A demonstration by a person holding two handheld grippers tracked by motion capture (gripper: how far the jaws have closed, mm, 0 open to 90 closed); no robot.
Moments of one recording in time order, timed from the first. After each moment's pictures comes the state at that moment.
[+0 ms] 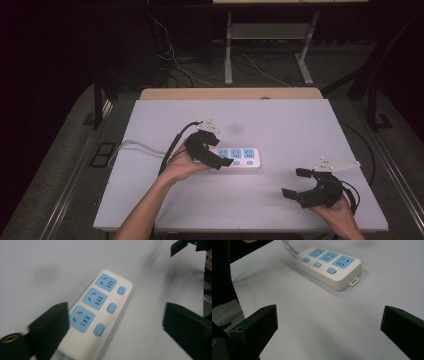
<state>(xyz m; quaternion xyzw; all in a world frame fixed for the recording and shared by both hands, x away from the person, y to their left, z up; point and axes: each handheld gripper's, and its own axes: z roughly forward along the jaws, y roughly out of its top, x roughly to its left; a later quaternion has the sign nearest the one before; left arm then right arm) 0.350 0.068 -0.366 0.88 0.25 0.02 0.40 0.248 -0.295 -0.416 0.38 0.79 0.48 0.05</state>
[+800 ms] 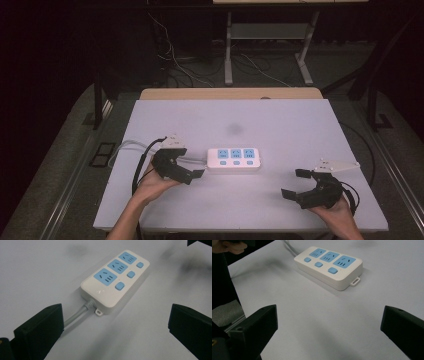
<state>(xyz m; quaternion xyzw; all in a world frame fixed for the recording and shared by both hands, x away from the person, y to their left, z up) 0.305 0.147 -0.388 0.84 0.32 0.07 0.43 0.245 -0.293 -0.416 0.38 0.79 0.48 0.05</state>
